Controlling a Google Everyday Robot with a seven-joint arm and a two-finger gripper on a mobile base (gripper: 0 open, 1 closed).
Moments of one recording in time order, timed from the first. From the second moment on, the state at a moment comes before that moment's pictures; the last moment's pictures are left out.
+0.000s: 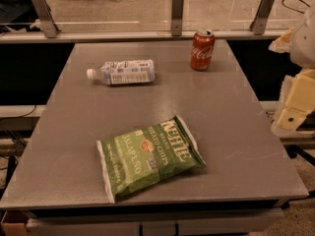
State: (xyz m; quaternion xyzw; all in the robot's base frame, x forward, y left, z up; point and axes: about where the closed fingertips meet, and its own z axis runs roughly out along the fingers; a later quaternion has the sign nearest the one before) arm 0.438 -0.217 0.976 -0.60 0.78 -0.03 0.16
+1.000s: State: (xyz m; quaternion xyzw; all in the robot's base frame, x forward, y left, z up) arm 0.496 -0.152 1.001 -0.64 0.74 -0.04 0.23
